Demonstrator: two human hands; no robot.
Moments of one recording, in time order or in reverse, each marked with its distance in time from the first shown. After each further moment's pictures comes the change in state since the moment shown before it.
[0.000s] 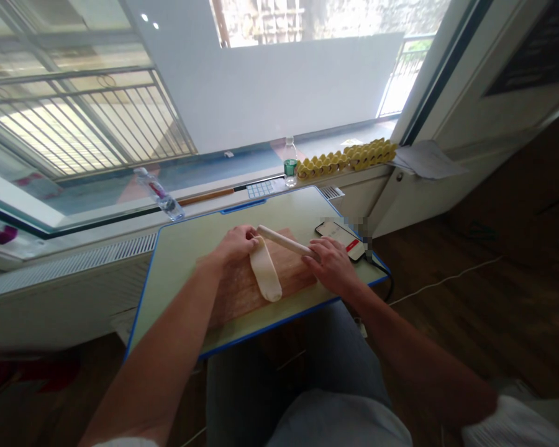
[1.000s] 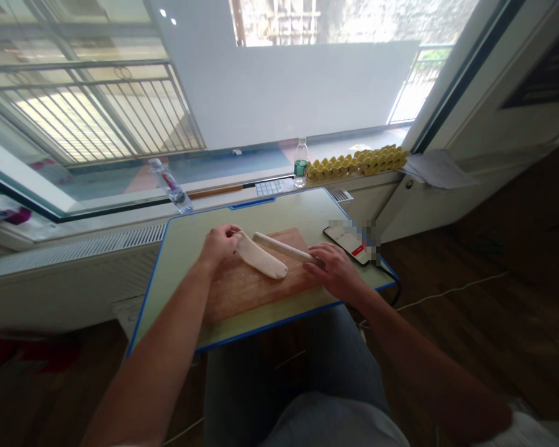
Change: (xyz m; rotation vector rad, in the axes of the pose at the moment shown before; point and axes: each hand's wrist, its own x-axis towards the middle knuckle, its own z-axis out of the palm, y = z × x) left_hand -0.027 -0.048 -0.013 -0.297 0.309 -0.174; right_hand -0.002 -0.004 -0.003 0.193 -0.028 -0.185
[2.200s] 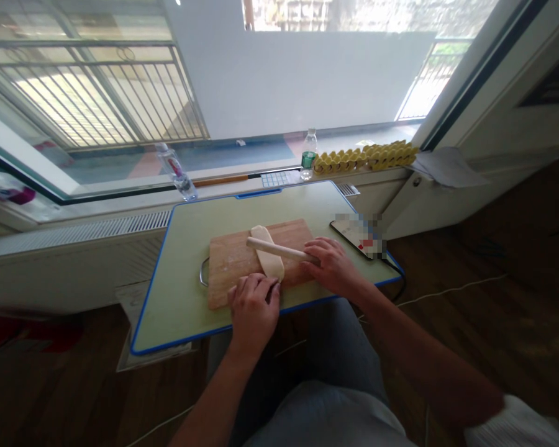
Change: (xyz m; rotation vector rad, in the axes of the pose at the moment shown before) left_hand -0.198 0.018 0.063 0.428 0.217 0.329; right_hand 0.003 -0.016 0.013 -0.093 -0.106 -0.069
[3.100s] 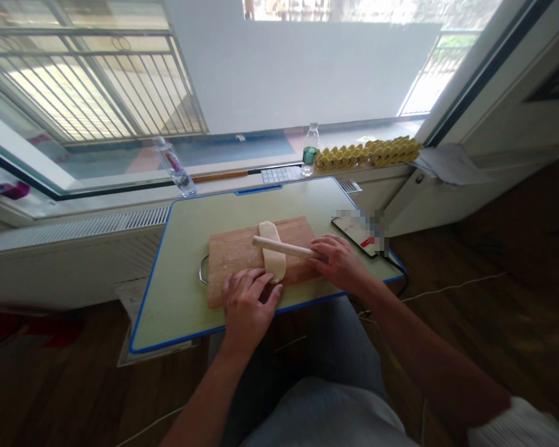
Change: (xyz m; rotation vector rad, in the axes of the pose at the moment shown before) left_hand 0.002 -0.016 -0.003 -0.078 0.002 0.025; right_hand -0.003 0.012 -0.008 -0.024 -0.015 -0.003
